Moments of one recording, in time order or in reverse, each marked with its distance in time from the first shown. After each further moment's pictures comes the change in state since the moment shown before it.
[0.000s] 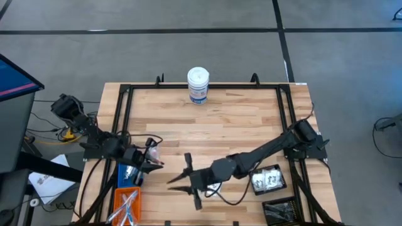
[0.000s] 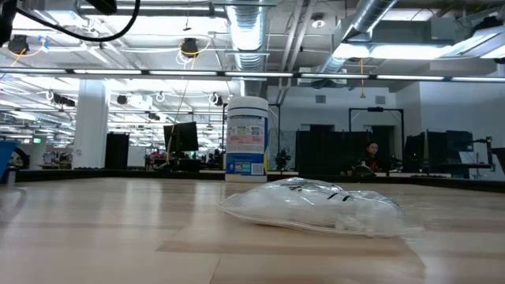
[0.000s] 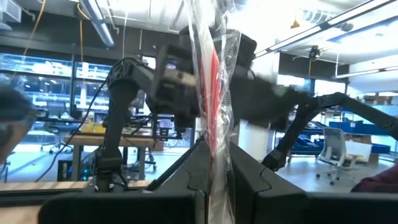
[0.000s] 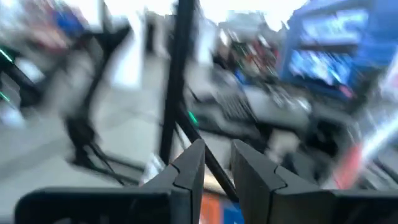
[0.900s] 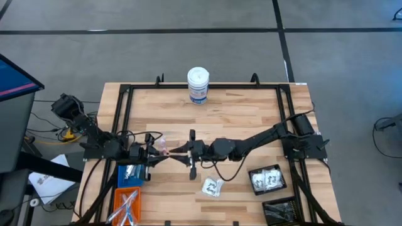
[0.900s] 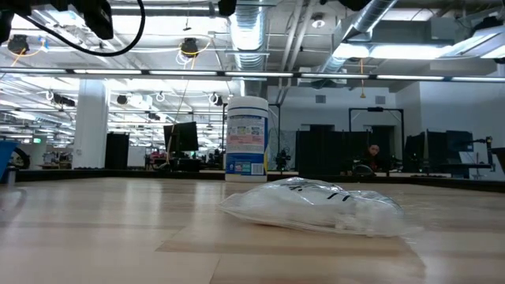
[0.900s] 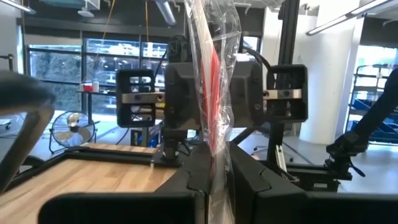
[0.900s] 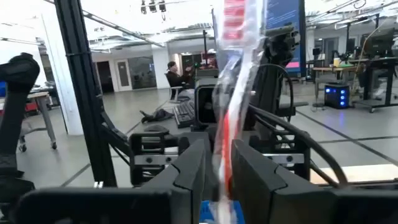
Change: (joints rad) left arm -0.016 0.002 0.001 -0.091 -0.294 0.025; right arm -0.166 -0.008 -0.277 0.387 0.022 0.255
